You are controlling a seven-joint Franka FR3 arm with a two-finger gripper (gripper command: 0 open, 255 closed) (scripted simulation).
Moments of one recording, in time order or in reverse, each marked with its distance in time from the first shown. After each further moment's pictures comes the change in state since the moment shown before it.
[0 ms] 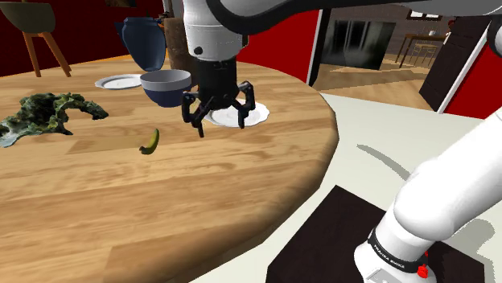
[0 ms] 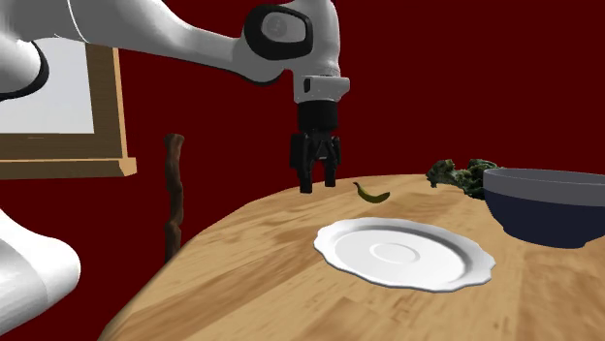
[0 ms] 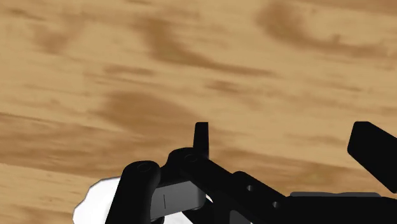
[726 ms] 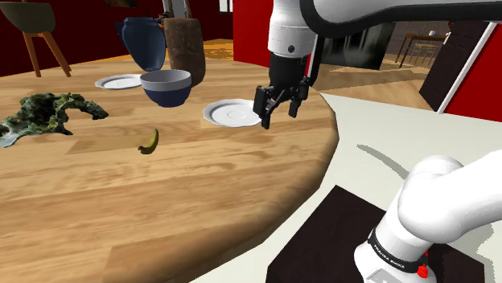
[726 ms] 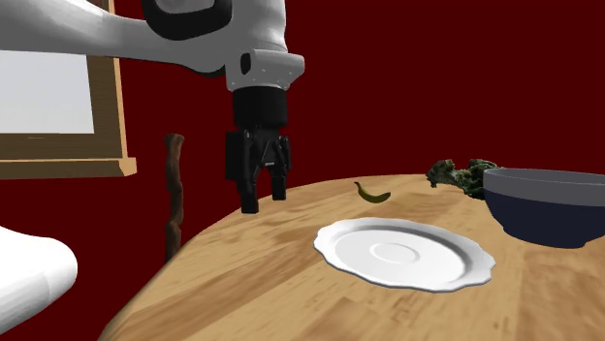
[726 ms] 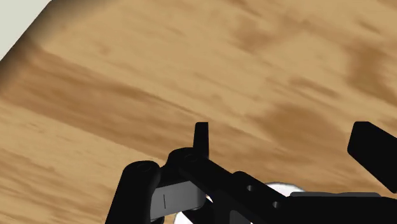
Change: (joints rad) arm 0.086 -0.391 -0.305 -0.358 0.045 -0.005 -0.518
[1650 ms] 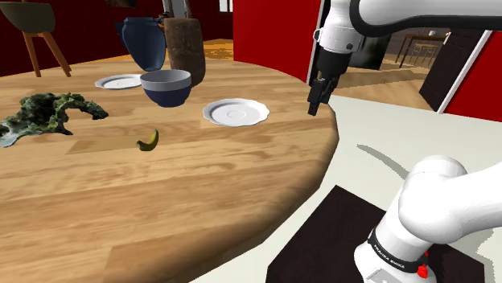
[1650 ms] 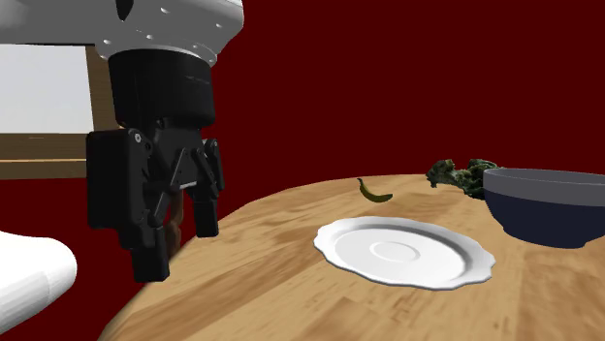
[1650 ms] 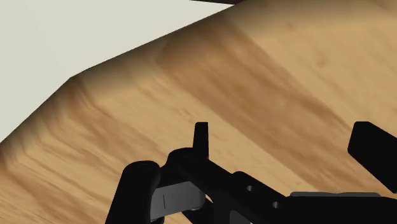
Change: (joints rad) arm 0.013 -0.179 -0.331 -0.166 -0.170 0.006 -0.523
